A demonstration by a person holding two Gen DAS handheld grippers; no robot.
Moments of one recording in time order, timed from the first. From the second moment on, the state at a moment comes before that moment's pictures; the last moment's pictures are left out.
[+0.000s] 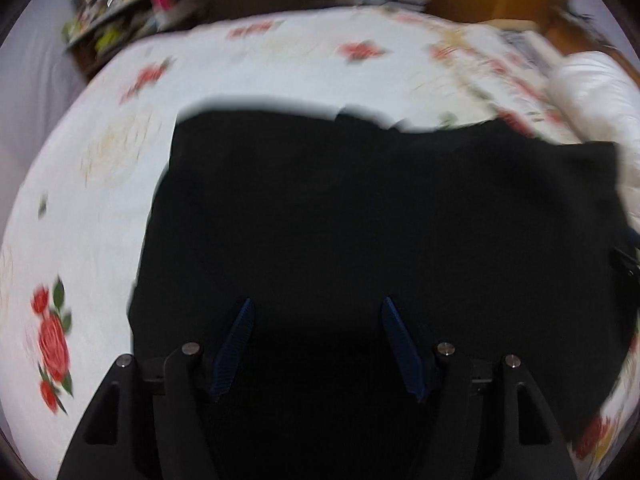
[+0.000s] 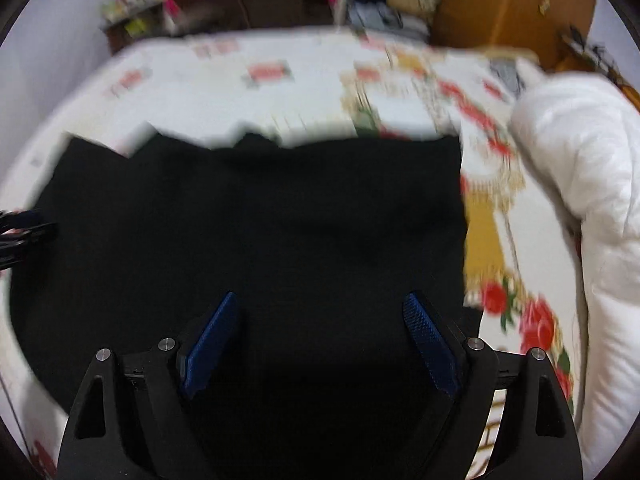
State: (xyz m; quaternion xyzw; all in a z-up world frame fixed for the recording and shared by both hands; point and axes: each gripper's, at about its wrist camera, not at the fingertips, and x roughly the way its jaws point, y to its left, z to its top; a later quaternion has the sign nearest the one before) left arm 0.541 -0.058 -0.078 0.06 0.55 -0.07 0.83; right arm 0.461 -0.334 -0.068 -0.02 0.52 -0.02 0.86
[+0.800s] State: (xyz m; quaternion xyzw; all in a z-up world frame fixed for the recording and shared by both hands) left arm 0.525 -0.003 -0.090 0.07 0.53 0.01 0.84; right arm 0.431 -0.346 -0.074 -0.03 0.50 -0.05 0.86
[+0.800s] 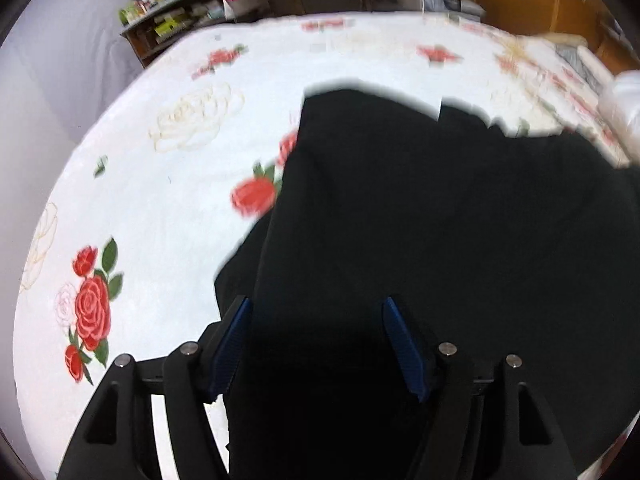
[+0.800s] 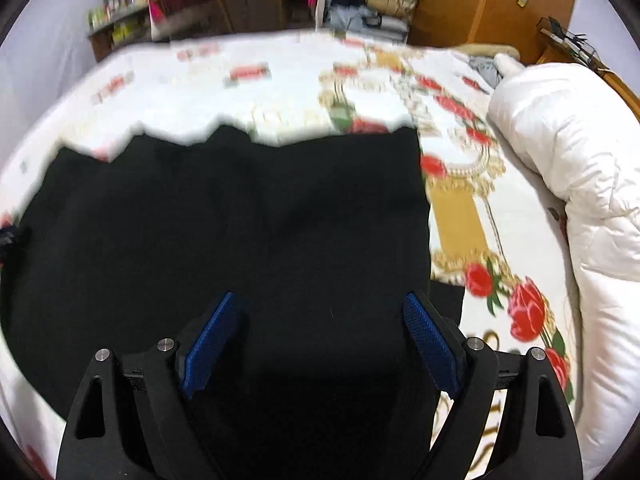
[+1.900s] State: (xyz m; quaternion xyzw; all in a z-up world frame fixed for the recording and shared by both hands) left arm 0.467 0.087 -0.097 -0.11 0.59 -0.12 0.79; right arm 0.353 -0.457 -0.084 0.17 0.51 0.03 0.85
